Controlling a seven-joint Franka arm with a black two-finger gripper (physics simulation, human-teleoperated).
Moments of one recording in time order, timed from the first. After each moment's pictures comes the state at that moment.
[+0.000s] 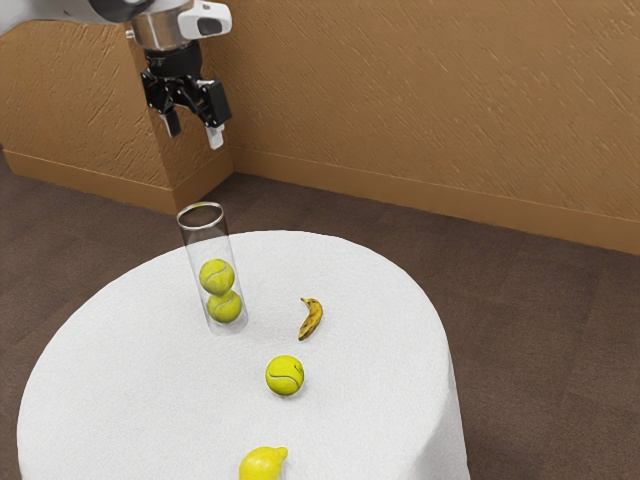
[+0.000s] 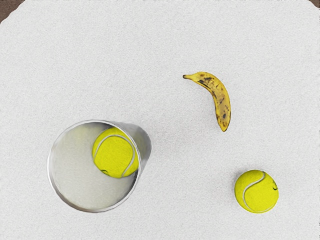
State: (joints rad) arm -0.11 0.15 0.13 -1.32 -0.01 1.50 0.13
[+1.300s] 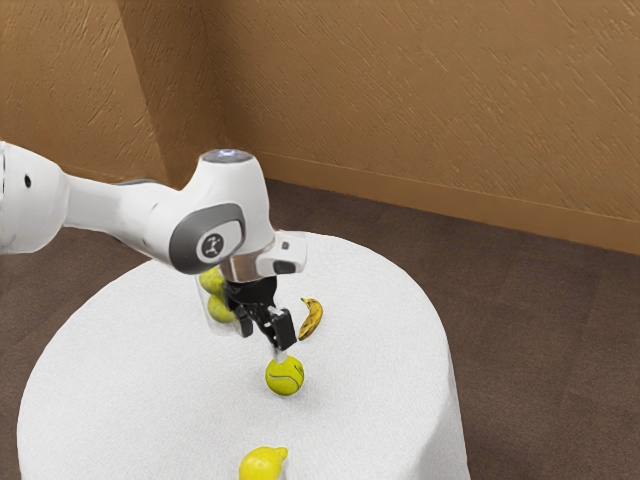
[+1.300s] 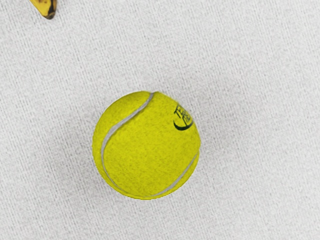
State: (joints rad) arm -0.21 0.04 -0.03 -2.21 -0.07 2.19 0.13
